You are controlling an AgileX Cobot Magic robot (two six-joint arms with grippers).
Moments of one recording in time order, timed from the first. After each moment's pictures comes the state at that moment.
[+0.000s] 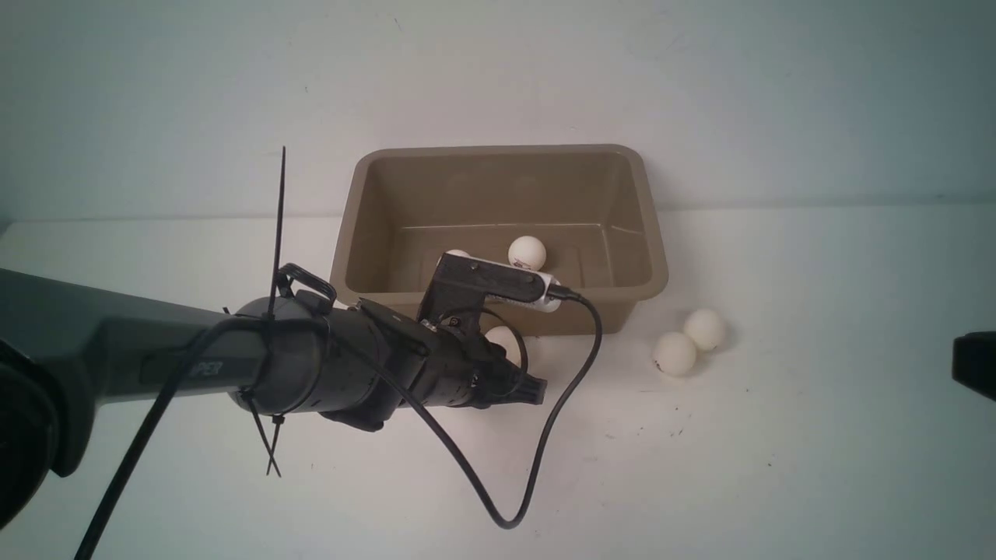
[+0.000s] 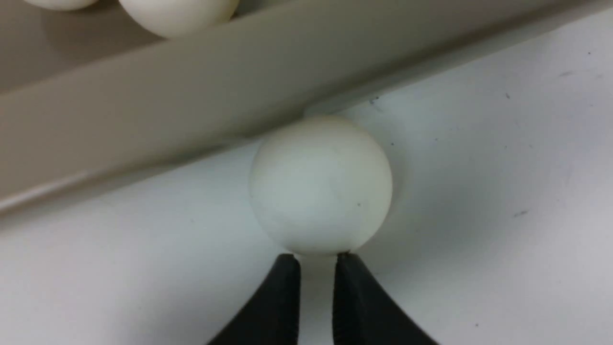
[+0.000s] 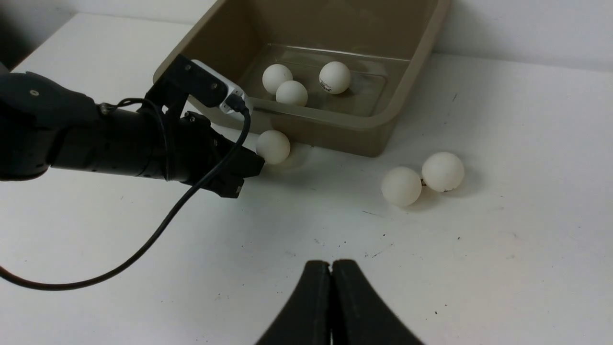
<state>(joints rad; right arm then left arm) -0.04 0.68 -0.72 0.72 0.94 -0.62 -0.56 1.99 -1.06 -1.44 -0.08 1.21</state>
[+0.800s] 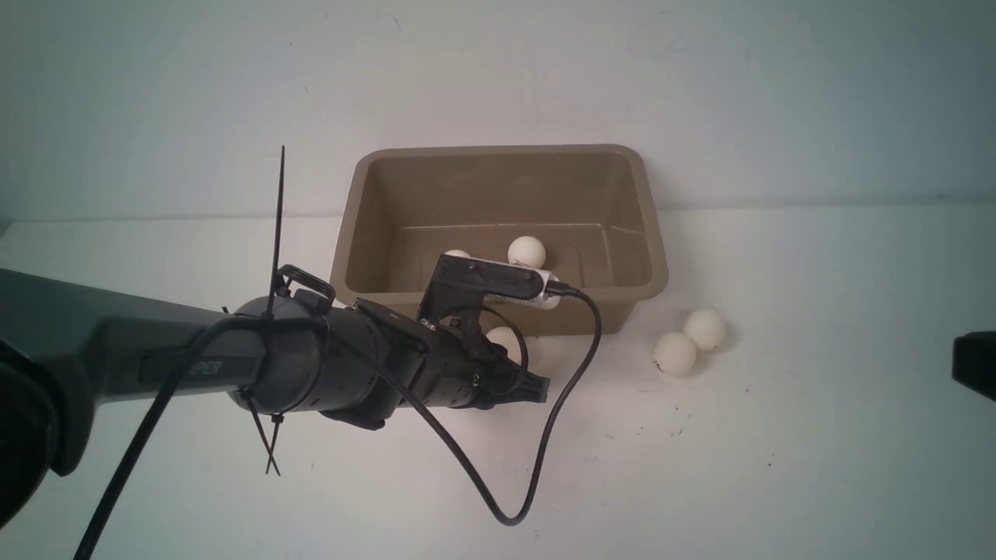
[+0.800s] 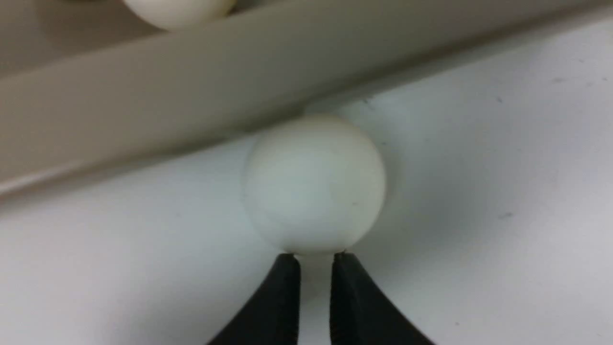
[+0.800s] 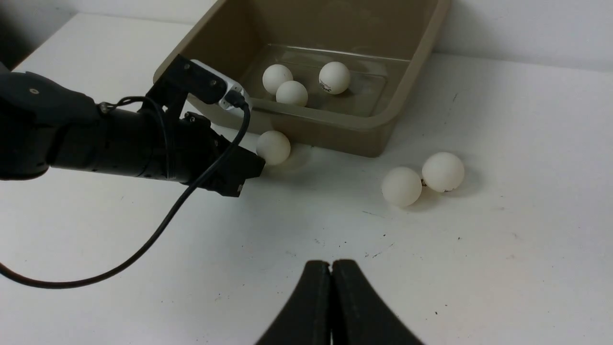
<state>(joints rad) -0.04 0.68 -0.72 0.72 0.94 -0.62 -0.56 1.99 -1.06 -1.48 -0.04 1.21</state>
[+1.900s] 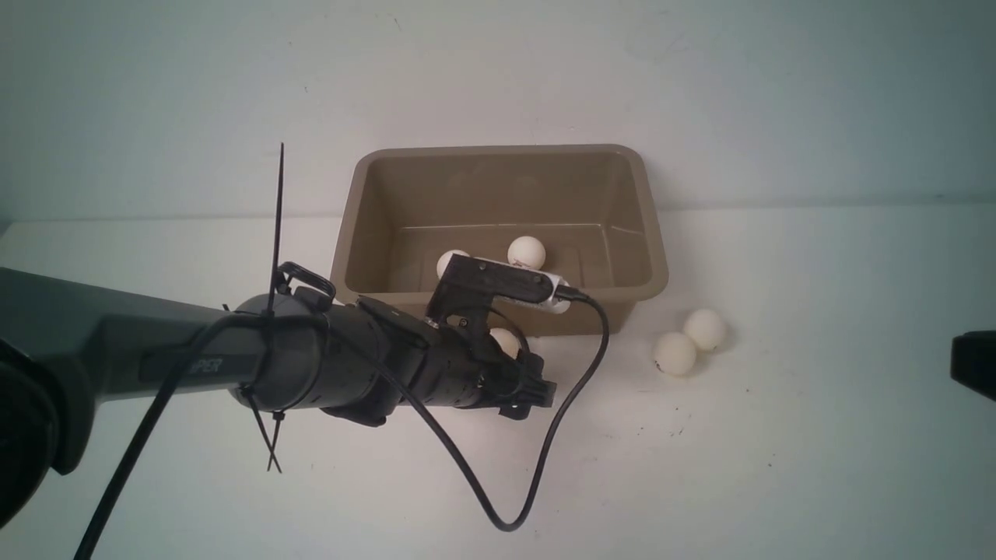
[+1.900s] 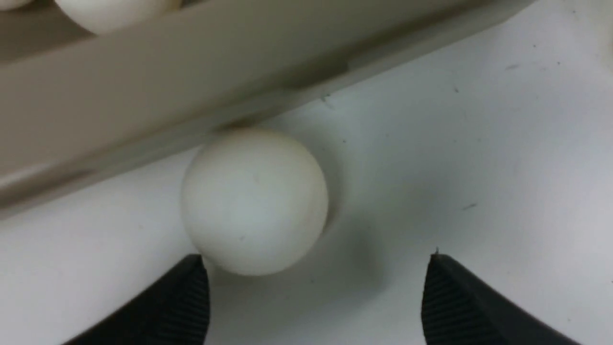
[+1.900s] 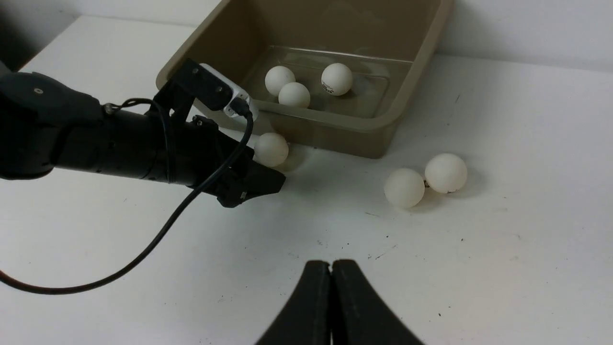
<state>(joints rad) -0.04 0.68 -0.72 0.72 0.94 -0.62 -0.56 1.99 -1.08 -1.48 -0.02 1.26</state>
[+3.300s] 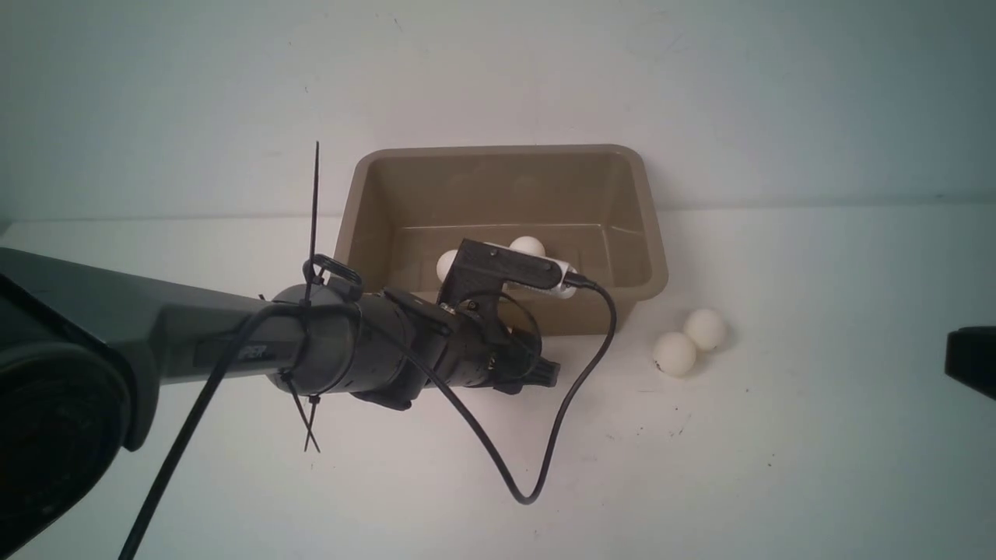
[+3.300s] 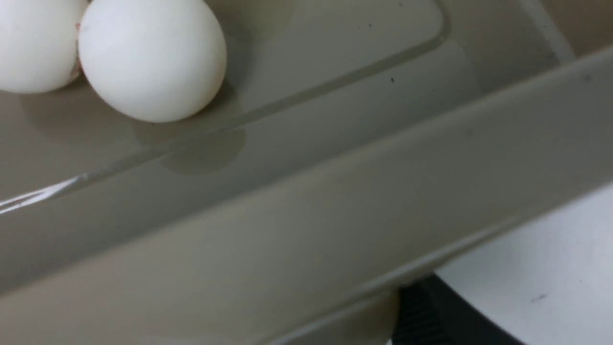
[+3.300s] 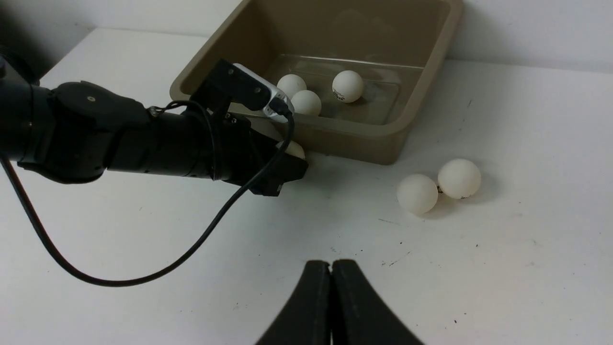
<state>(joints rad) -0.04 0.68 -0.72 0.76 0.94 -0.62 -0.56 2.07 -1.17 -1.49 -0.09 1.29</state>
